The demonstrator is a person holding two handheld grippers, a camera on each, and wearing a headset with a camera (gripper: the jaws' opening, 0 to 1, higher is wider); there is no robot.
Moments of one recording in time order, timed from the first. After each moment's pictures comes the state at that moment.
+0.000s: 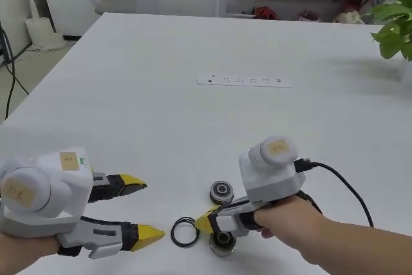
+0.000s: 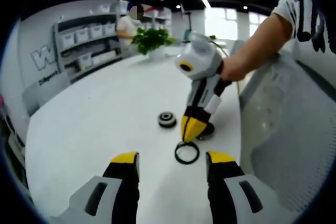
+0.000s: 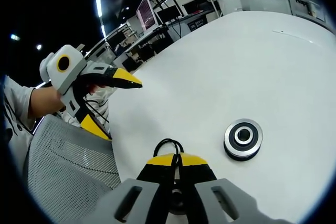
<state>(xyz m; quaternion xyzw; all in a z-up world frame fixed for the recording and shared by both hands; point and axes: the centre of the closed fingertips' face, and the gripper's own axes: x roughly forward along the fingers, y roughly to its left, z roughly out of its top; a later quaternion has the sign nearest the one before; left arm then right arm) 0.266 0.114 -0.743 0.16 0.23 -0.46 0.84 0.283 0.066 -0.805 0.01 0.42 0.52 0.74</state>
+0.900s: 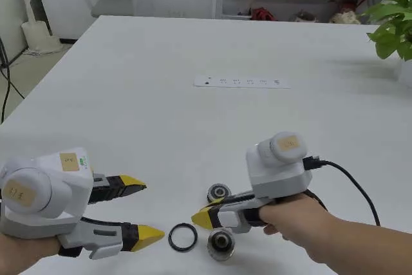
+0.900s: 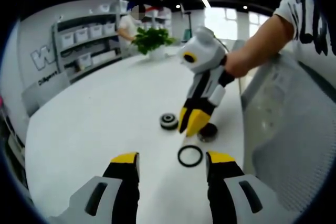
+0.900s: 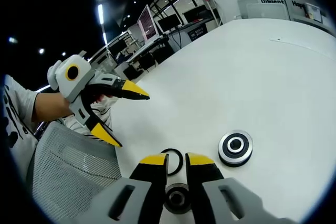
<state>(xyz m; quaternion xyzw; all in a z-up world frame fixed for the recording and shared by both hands) 0.275 0.112 -0.743 0.16 0.23 -0.46 0.84 0.292 0.062 -0.783 0.03 0.39 0.53 0.76</state>
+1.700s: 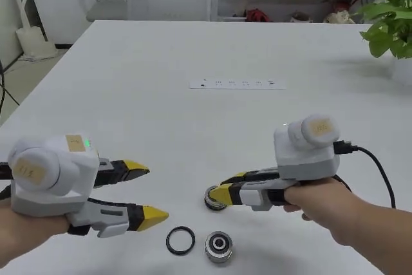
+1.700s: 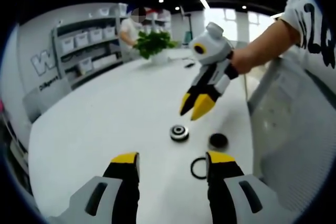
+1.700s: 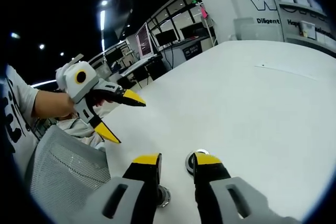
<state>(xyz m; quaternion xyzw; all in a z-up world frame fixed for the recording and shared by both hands) 0.303 0.104 -0.726 0.17 0.21 -0.46 0.85 0.330 0.024 -0.750 0.02 0.32 0.51 0.80</state>
